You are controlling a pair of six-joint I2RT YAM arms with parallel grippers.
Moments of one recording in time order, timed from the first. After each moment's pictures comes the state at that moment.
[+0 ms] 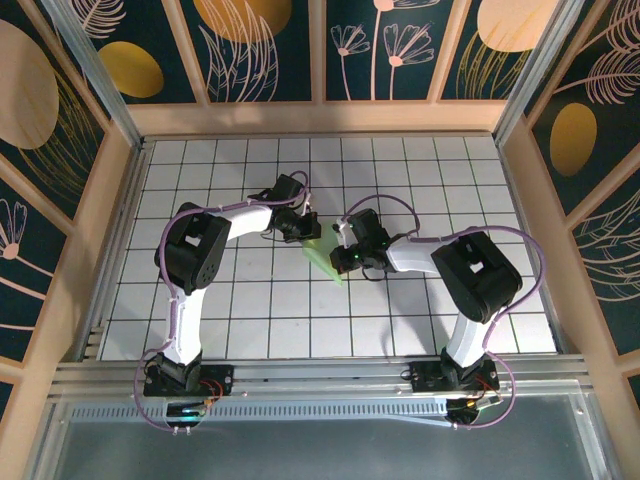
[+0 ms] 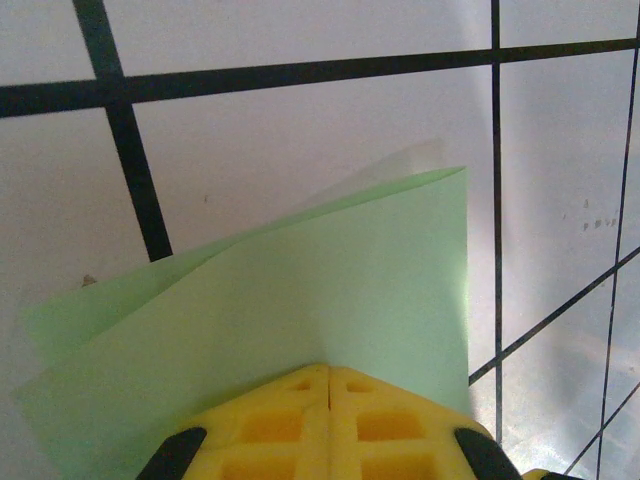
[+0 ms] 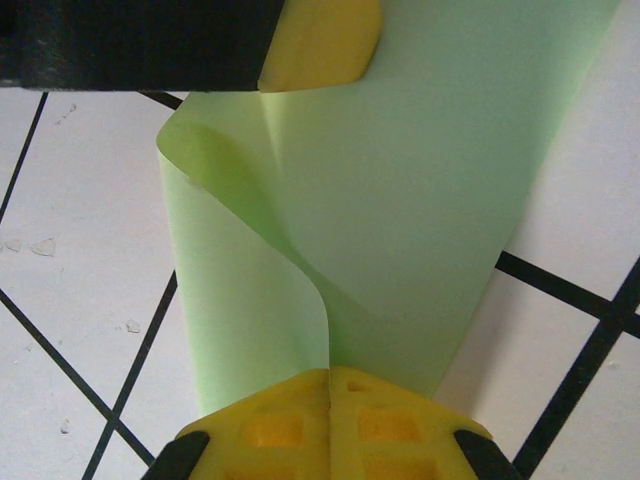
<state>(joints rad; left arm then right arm) -0.50 2.11 1.35 -0.30 0.48 -0.55 0.64 1.77 0.83 0.02 -0.32 0.29</state>
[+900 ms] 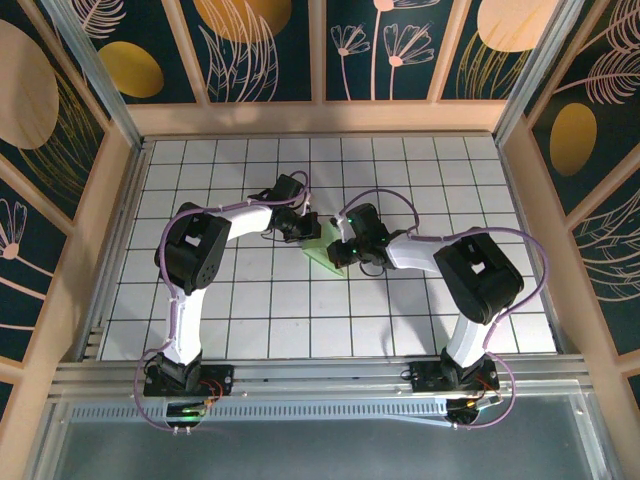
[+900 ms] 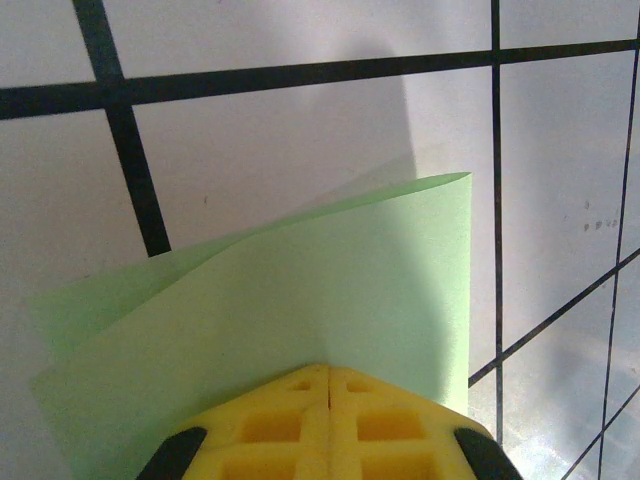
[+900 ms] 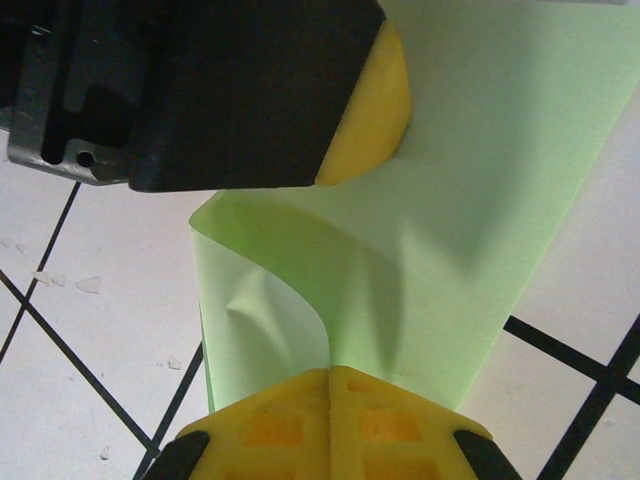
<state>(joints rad) -0.50 2.11 1.35 -0.30 0.47 -0.55 0.64 1.76 0.87 0.02 -0.32 0.29</state>
